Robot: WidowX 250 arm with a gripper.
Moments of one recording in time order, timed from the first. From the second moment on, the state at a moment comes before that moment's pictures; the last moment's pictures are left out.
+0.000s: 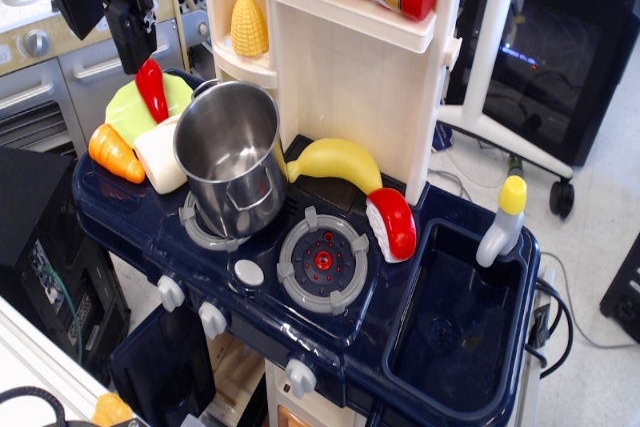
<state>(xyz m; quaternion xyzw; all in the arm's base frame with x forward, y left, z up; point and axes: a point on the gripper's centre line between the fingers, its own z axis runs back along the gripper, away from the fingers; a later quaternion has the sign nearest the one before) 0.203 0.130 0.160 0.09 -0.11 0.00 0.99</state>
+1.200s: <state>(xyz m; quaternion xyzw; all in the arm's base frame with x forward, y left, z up) 0.239 -0.085 0.132 0.14 -0.18 0.25 0.94</state>
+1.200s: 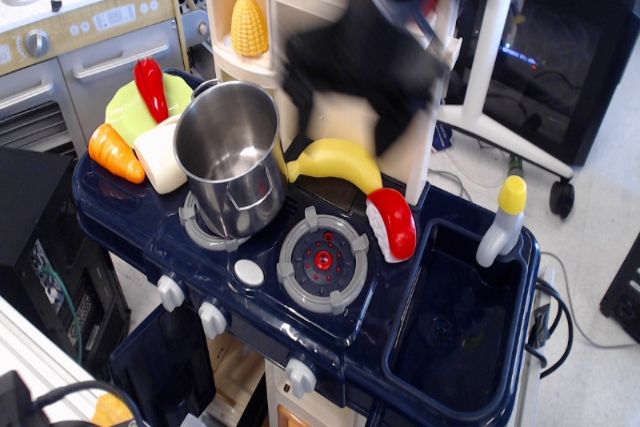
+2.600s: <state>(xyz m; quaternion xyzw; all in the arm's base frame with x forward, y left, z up) 0.303 -0.072 0.048 0.13 -0.20 0.23 0.94</state>
